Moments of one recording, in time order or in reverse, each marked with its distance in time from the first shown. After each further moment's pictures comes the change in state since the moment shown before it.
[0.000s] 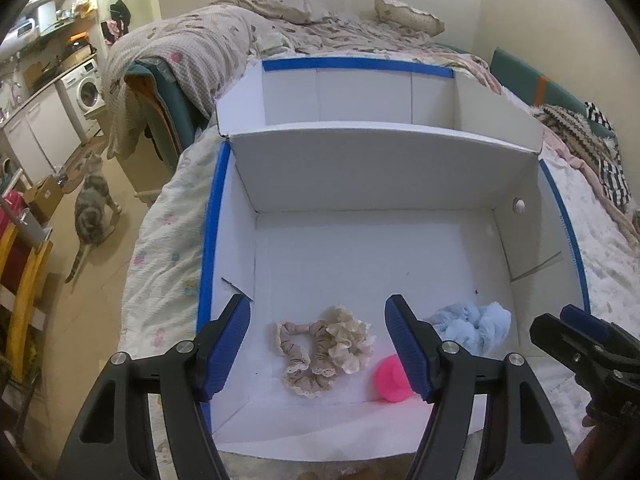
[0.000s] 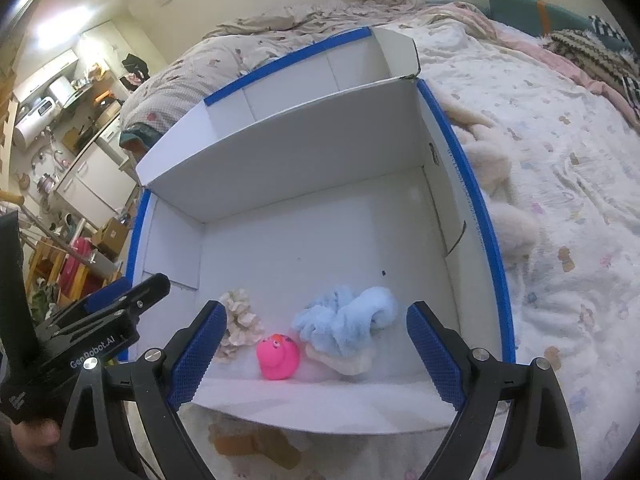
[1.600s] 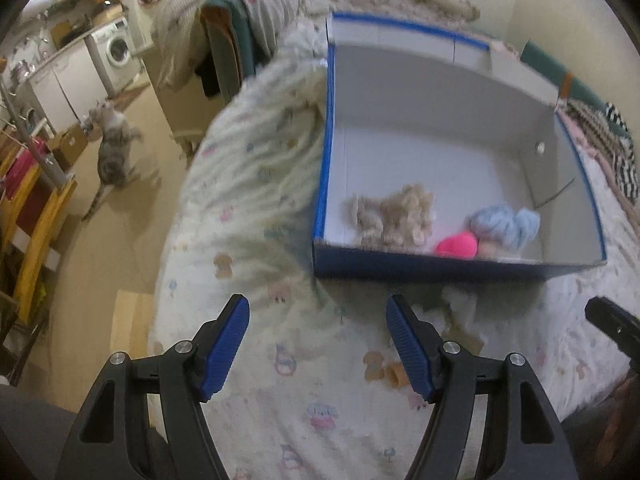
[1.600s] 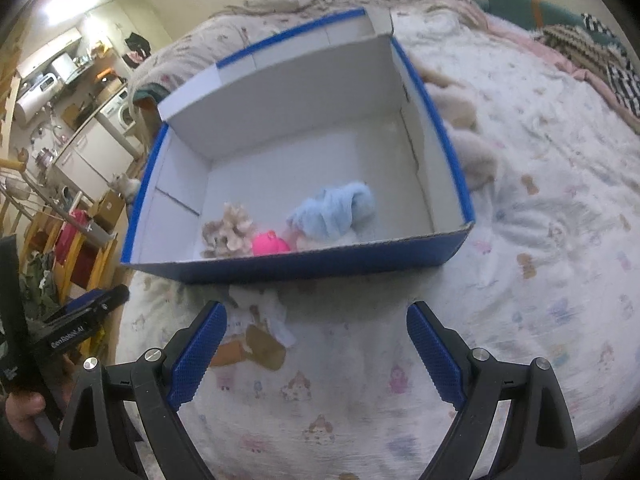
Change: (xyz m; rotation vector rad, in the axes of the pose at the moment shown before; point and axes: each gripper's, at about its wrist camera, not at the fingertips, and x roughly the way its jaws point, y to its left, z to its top) left arm -0.040 0.059 -0.106 -0.097 0.142 0.063; right arm -0.047 -0.006 -0.084 -0.040 0.058 -0.032
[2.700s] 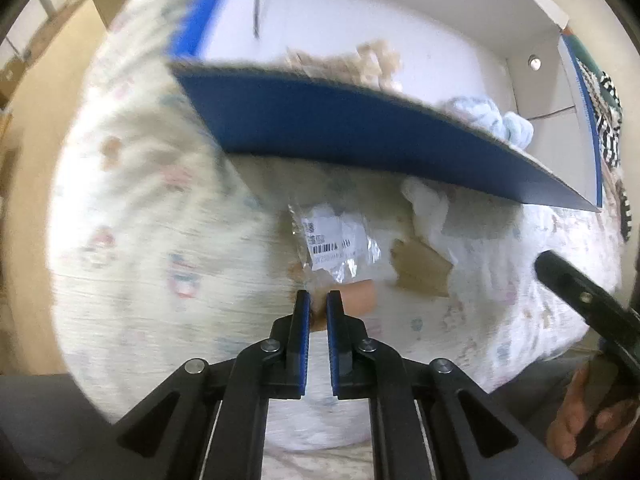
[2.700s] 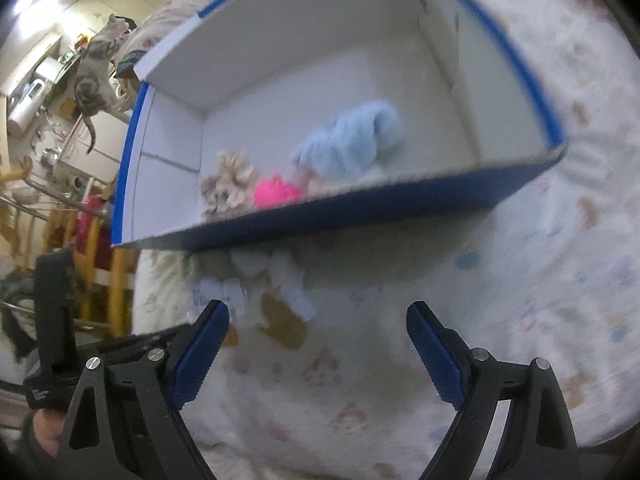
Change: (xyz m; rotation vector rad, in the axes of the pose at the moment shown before) left arm 0.057 -0.027 -0.031 -0.019 0.376 -0.198; right arm 0.056 -0.006 -0.003 0.096 0.230 0.109
